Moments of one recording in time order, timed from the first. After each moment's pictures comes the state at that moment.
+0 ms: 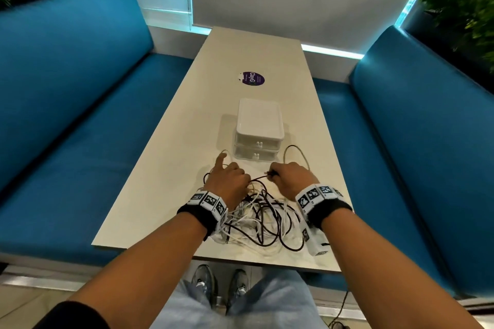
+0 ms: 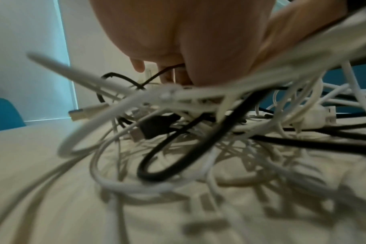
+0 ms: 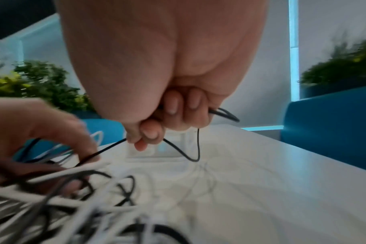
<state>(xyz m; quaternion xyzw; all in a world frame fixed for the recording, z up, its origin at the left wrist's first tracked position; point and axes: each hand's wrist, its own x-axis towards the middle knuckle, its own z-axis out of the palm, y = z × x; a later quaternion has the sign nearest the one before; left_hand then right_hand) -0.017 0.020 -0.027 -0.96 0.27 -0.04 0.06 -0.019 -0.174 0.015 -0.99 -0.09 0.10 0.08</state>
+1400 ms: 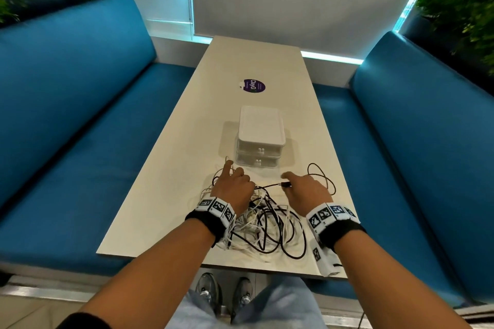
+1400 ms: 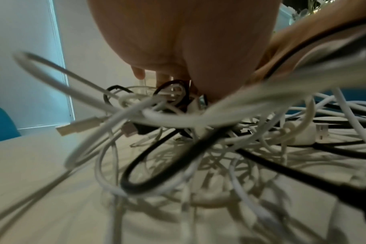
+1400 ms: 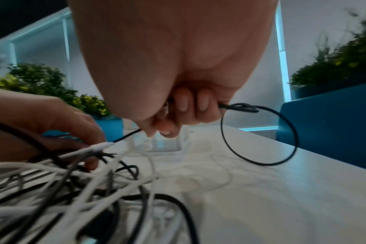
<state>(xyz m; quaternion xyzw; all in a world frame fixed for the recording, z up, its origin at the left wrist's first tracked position) -0.020 0.012 -0.023 -0.96 0.27 -0.02 0.09 -0.042 -0.189 0.005 -0.99 -0.03 0.05 0.08</state>
